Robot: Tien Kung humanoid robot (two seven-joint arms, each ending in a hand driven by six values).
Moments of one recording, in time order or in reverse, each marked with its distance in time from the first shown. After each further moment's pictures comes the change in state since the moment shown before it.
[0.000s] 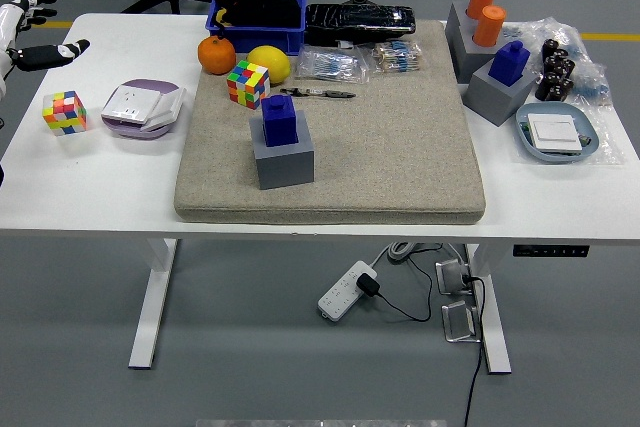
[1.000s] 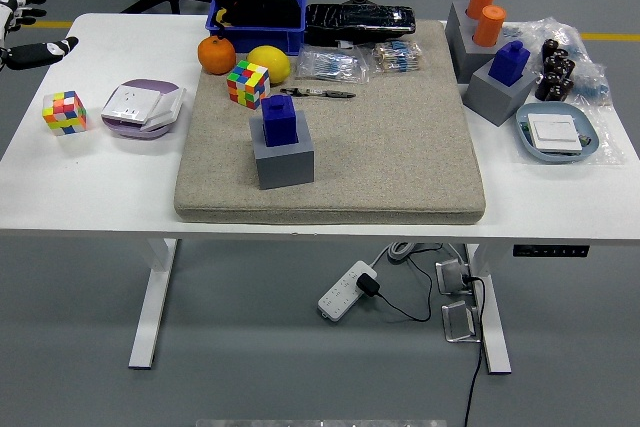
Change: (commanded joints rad) left arm -0.002 0.009 0.011 0.012 -0.028 -0.001 0.003; right arm 0.010 -0.009 -0.022 -0.003 0.004 0.001 -0.004
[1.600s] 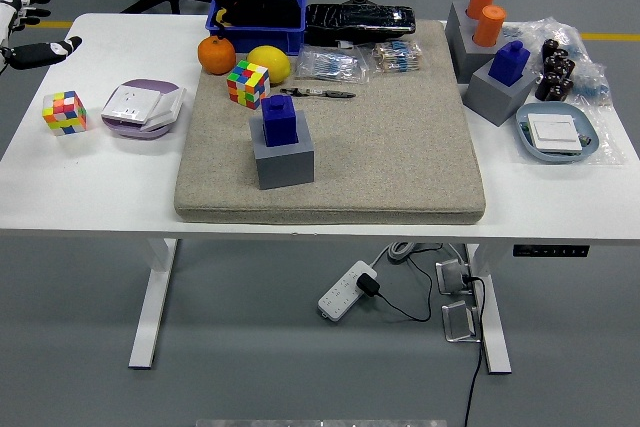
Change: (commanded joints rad) left arm -0.014 -0.002 0.031 0.005 -0.011 -0.001 0.000; right arm 0.000 0.007 0.009 -0.001 -0.004 0.002 -0.001
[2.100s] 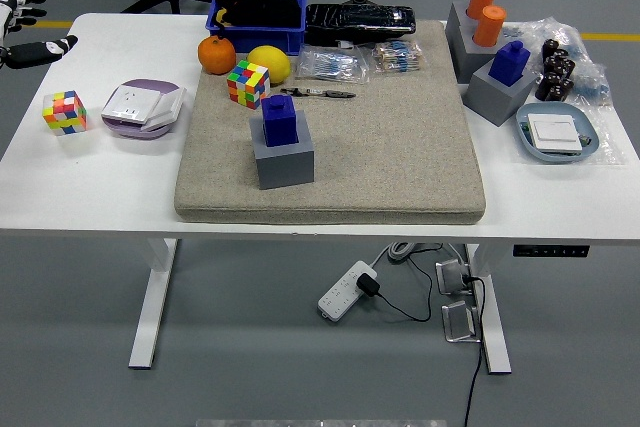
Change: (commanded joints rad) left arm 0.000 0.009 -0.003 -0.003 -0.002 -0.002 0.003; right arm 0.015 -0.002 0.006 0.002 -0.002 -0.003 0.000
